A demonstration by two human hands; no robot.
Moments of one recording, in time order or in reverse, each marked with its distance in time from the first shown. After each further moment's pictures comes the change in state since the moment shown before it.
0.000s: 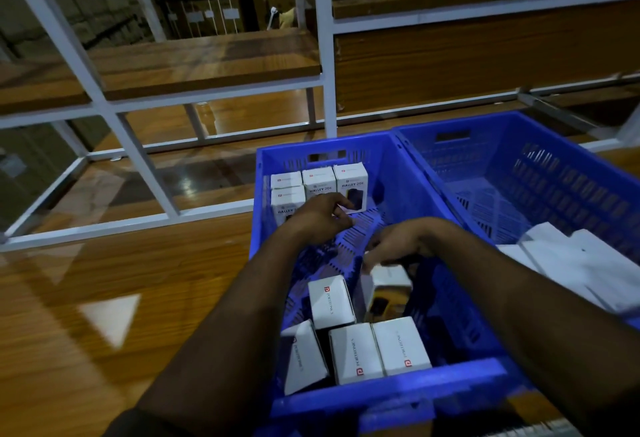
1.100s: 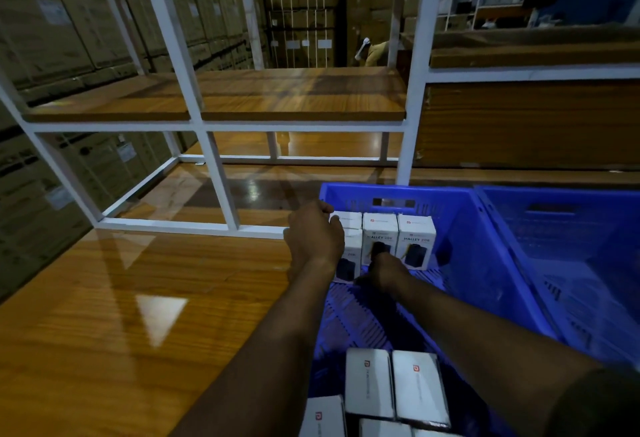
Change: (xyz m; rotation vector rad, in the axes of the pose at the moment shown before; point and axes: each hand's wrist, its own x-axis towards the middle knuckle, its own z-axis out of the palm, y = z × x) left_hand 0.006 -0.026 -0.048 0.030 0.981 -0.409; right_hand 0.150 -0.071 -0.003 -0.079 0.459 -0.165
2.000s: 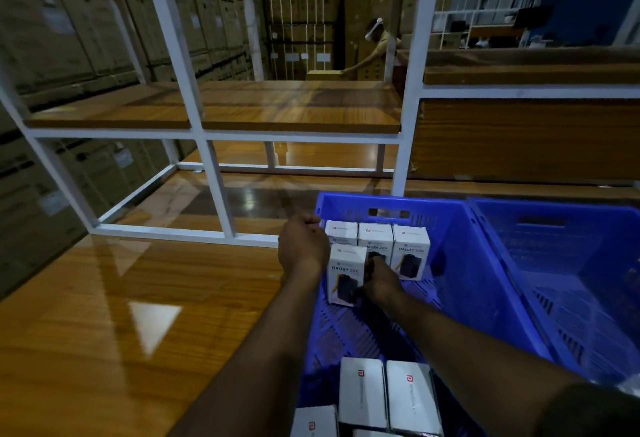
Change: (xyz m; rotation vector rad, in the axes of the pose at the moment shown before) left_hand 0.000 0.002 -0.013 -0.213 -0.037 -0.262; right_hand 0.000 0.006 0.013 0.335 0.120 0.012
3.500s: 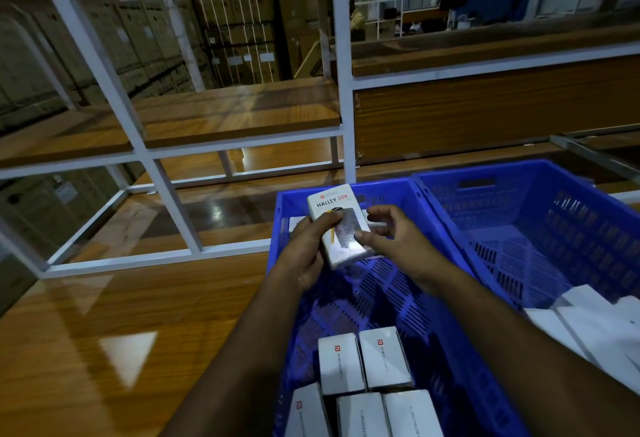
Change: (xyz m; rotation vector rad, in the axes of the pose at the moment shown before) left_hand -0.040 0.015 0.019 -0.822 -0.857 -0.216; right_hand -0.119 -0.014 -0.111 0.563 0.046 -0.333
